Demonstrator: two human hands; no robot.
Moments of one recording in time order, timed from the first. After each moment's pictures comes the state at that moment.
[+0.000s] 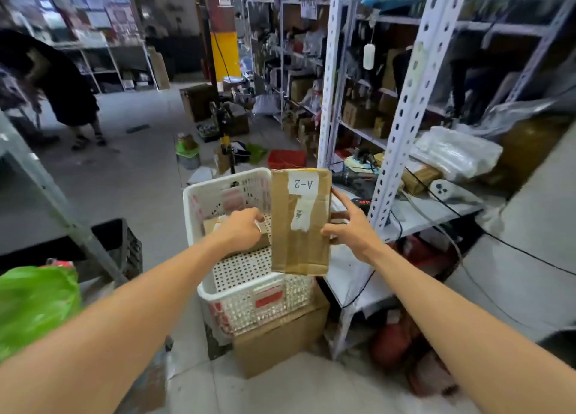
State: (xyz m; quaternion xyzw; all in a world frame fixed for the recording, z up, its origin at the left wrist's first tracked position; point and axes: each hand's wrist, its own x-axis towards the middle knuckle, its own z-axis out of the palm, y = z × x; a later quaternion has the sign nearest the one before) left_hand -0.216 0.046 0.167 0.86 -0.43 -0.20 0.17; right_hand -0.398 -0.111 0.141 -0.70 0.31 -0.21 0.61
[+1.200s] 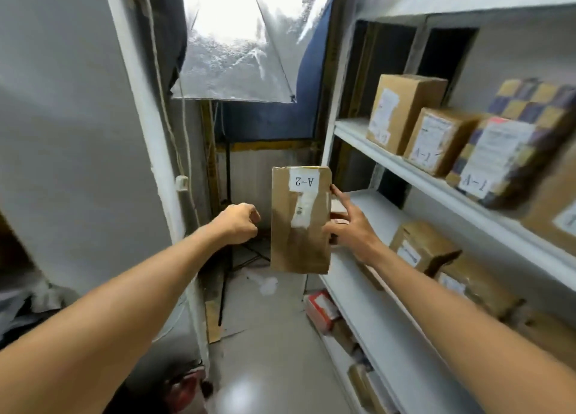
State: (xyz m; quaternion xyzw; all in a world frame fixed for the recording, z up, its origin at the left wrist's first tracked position) left_hand -0.845 -0.267 0.237 0.32 -0.90 -0.28 0.05; right_hand -1.008 -0.083 0.216 -0.38 0.69 -0.57 0.23
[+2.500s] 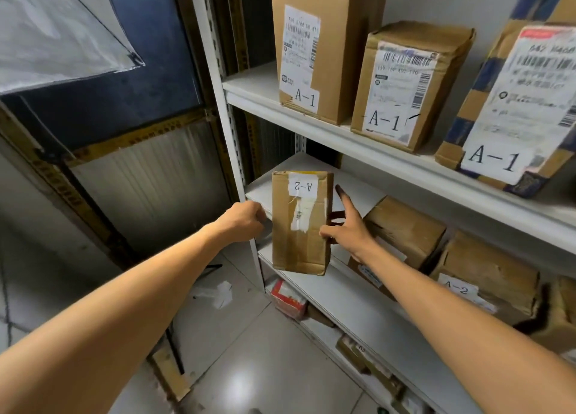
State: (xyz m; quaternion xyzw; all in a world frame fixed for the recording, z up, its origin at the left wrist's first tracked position) left_hand -1.178 -0.332 0.164 0.12 -0.96 -0.23 -0.11; right_hand -1.240 -0.121 0.104 -0.07 0.80 -0.58 0.15
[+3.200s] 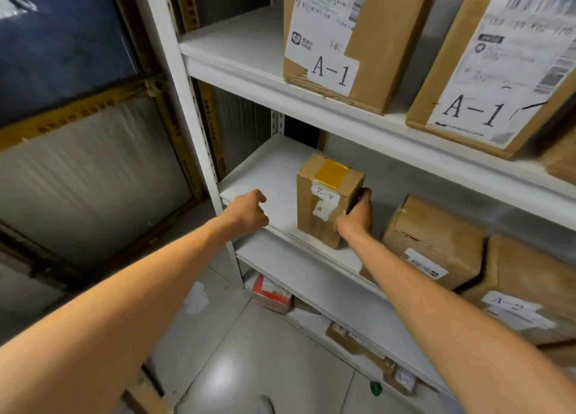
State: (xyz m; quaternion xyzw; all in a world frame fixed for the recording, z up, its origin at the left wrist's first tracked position) left_hand -1.307 -0.385 0.088 0.06 -0.94 -0.31 -0.16; right_hand -1.342 -0.178 0.037 0.21 0.84 -0.50 -0.02
